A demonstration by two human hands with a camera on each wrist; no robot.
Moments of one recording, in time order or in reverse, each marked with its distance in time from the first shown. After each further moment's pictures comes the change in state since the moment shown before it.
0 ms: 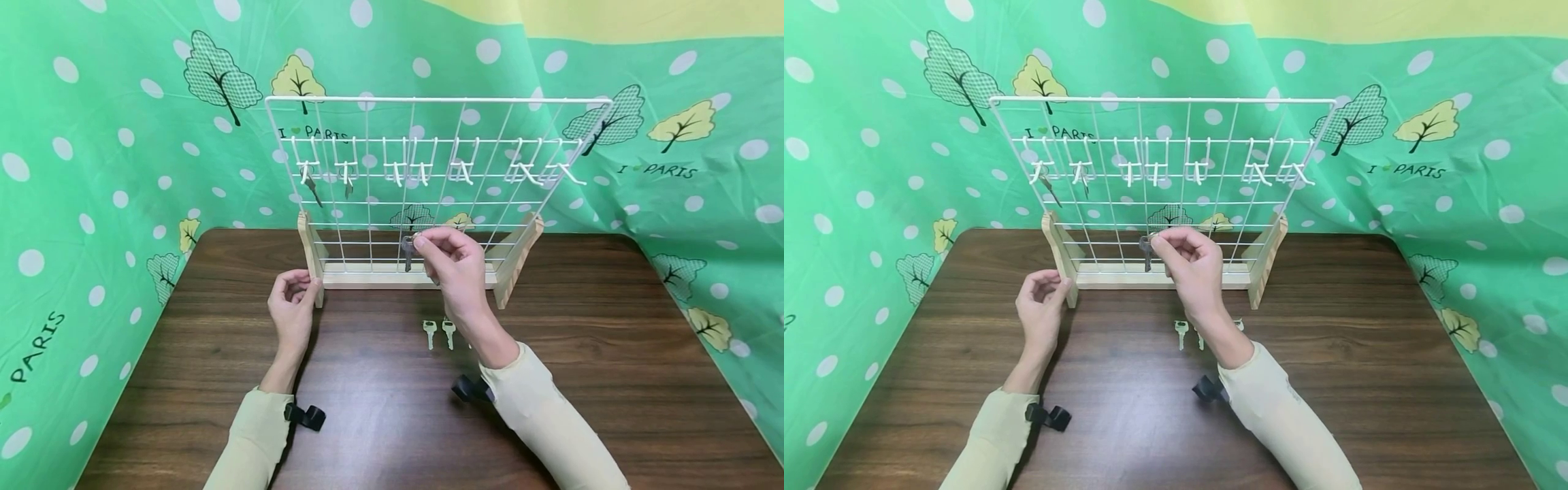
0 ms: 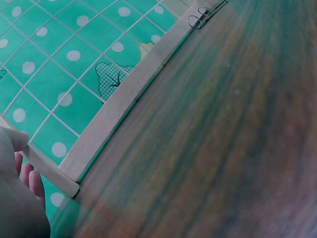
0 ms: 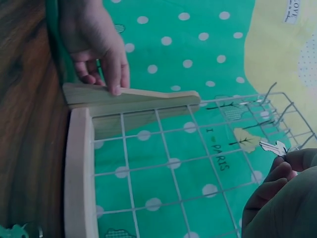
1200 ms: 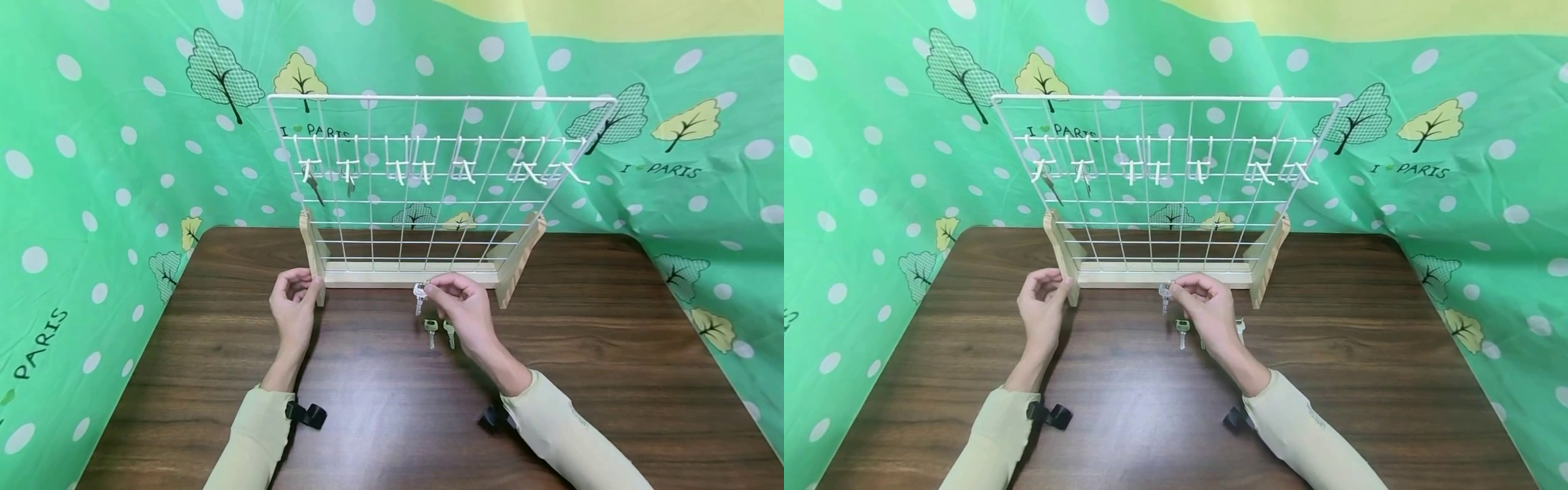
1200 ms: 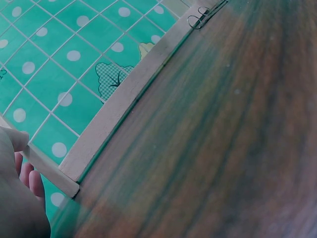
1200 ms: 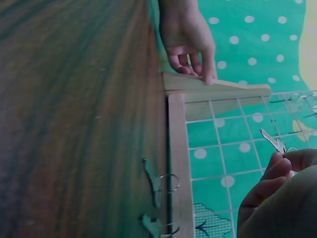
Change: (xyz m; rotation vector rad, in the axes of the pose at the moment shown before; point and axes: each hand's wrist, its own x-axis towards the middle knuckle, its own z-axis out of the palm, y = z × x) left_hand 0.000 -0.001 0.001 0.003 0.004 -0.003; right_hand -0.041 0.051 -0.051 -0.181 0.001 0.287
